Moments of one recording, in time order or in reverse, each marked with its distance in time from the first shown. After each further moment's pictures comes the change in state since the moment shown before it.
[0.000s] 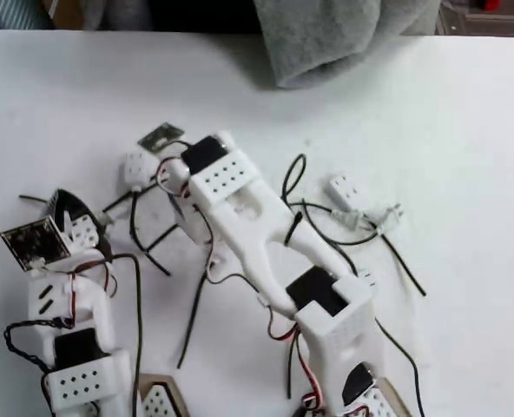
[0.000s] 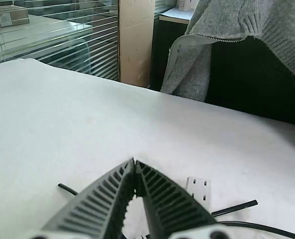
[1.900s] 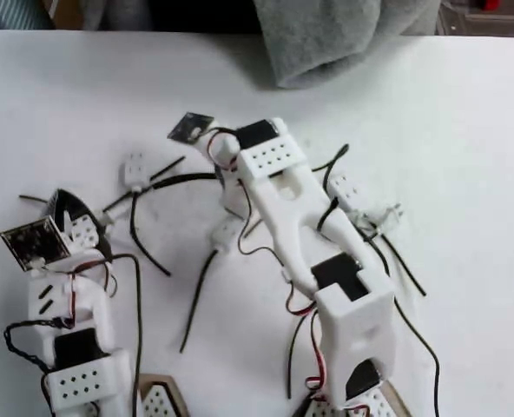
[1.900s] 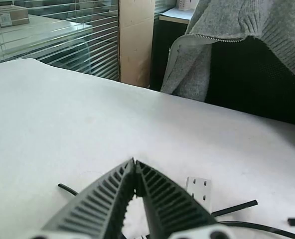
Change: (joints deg) left arm 0.0 0.0 0.0 0.0 0.0; right arm 12.0 0.4 5.5 -10.0 30.2
